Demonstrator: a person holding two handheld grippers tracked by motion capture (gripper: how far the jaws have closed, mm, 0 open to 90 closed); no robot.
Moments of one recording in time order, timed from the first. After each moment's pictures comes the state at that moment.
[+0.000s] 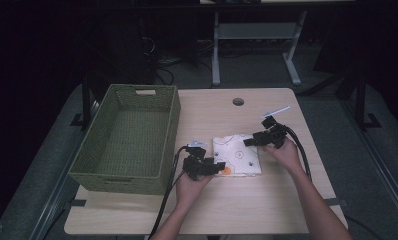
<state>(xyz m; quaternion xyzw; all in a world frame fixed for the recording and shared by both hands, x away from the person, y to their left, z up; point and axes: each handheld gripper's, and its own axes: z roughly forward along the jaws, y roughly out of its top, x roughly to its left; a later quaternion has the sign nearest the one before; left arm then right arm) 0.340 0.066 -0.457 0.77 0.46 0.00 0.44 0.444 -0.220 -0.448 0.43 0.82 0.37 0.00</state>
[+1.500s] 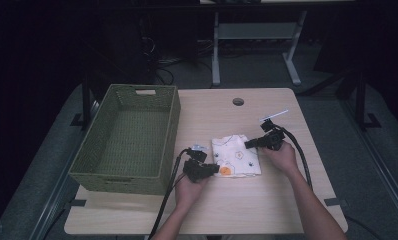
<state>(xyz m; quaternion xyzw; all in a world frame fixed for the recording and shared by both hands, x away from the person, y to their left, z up) 0.341 0.066 -0.472 0.80 0.45 0.00 0.40 0.446 -0.221 -0.469 0.46 0.81 0.37 -0.05</state>
